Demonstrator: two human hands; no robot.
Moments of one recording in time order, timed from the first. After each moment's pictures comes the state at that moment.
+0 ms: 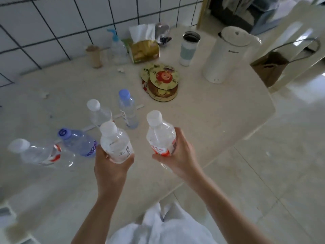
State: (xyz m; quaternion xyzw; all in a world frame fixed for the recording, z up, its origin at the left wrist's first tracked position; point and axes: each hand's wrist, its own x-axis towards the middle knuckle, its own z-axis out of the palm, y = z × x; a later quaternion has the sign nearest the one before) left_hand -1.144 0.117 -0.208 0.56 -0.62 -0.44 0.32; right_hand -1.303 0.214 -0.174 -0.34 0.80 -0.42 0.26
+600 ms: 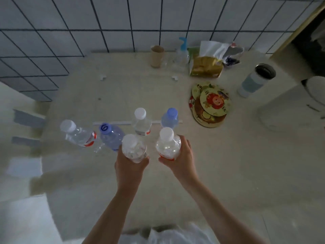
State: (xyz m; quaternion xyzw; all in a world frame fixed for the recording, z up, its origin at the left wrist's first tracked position) left_hand -1.163 0.078 -0.233 0.70 -0.50 -0.37 0.35; right_hand -1.316 0.103 -0.216 -0.44 0.72 -0.40 0.36
